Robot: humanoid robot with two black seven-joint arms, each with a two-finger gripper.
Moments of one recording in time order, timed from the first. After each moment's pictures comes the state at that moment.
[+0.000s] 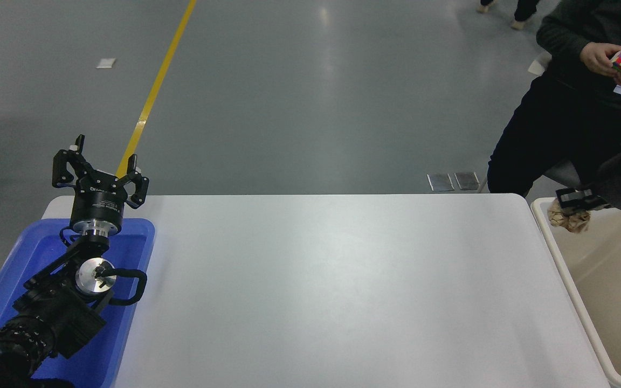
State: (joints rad) left arm -0.70 0.19 -0.77 -0.29 -0.15 -0.55 -0.64; right arm 2.21 -0.70 -1.33 1.43 -0.70 0.52 -0.01
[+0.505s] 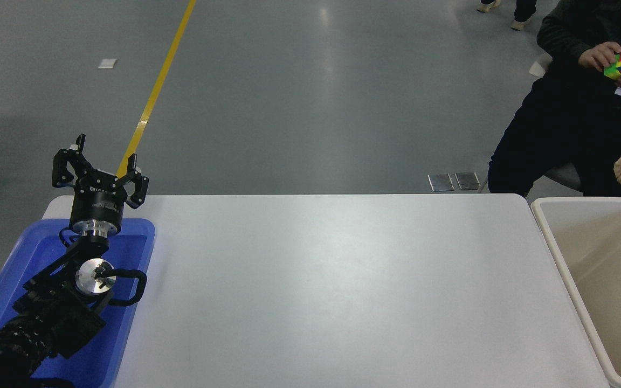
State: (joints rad) left arm -0.70 0.19 -0.77 -0.29 -0.15 -0.55 -0.64; right arm 2.44 -0.93 -1.39 1.27 -0.73 0.65 -0.01
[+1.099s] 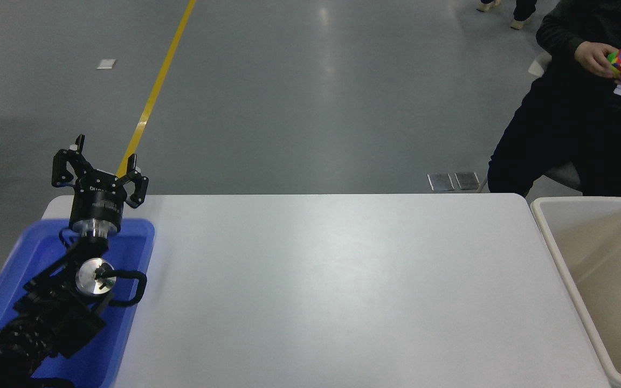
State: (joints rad) left arm -0.70 0.19 -0.77 -0.29 -0.15 -0.55 -0.64; right arm 1.43 -1.11 -0.71 0.71 -0.34 0.18 -0.01
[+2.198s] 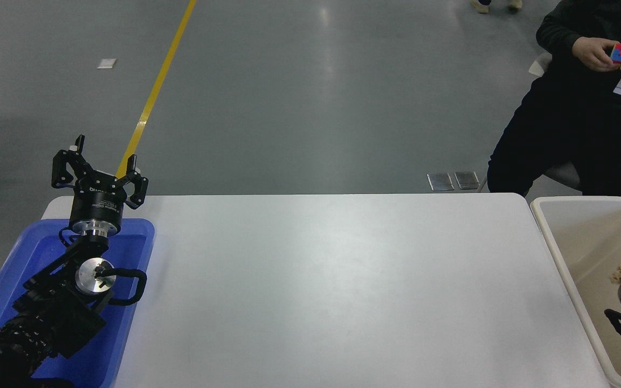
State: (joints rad) left arm -0.70 0.19 -0.77 -0.29 -0.15 -0.55 -0.64; right arm 0.59 -0.34 0.11 0.03 -0.06 -0.14 -0.01
